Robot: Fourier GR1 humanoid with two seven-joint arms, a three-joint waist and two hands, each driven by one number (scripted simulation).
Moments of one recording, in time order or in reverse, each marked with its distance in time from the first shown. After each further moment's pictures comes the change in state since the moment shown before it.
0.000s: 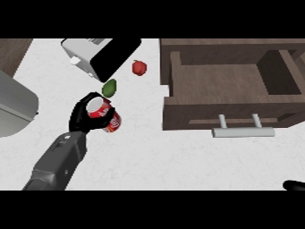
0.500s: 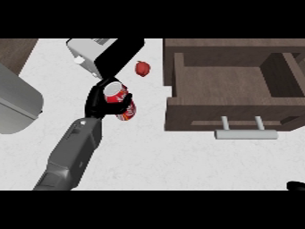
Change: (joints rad) left arm -0.044 -0.091 -0.076 -0.197 0.023 0.093 0.155; right arm 0.001 0.002 -0.008 -0.040 0.027 -0.019 0.034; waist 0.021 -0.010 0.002
